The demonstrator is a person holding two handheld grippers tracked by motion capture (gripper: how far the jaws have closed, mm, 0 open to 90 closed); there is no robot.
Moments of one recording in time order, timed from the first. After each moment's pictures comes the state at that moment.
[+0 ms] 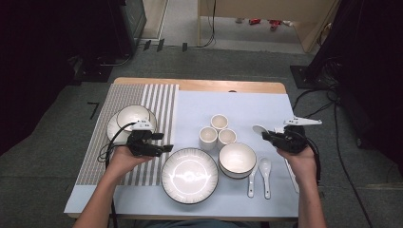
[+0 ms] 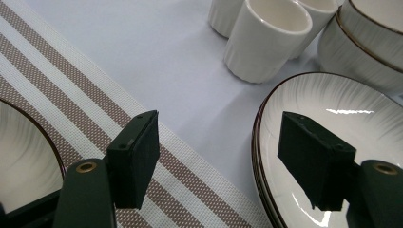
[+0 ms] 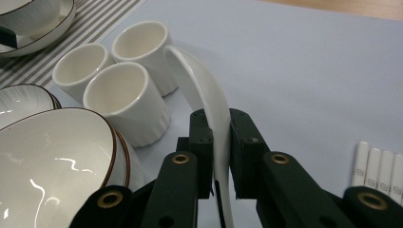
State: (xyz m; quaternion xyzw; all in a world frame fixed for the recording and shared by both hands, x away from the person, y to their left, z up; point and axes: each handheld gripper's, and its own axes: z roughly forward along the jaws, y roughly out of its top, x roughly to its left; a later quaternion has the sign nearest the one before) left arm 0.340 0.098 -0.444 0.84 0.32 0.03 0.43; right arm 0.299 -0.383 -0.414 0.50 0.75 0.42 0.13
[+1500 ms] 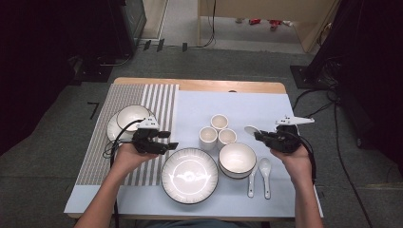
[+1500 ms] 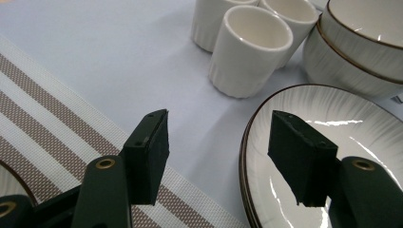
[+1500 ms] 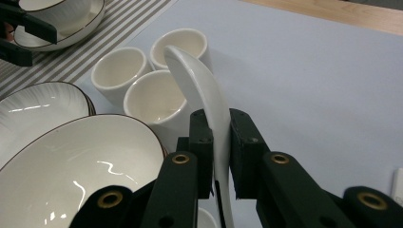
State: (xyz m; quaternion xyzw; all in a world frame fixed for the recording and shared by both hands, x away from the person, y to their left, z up) left arm 0.345 0.083 -0.436 0.85 0.28 0.03 0.44; right arm 0.295 -0.357 -0.401 0.47 0.76 0.42 0.12
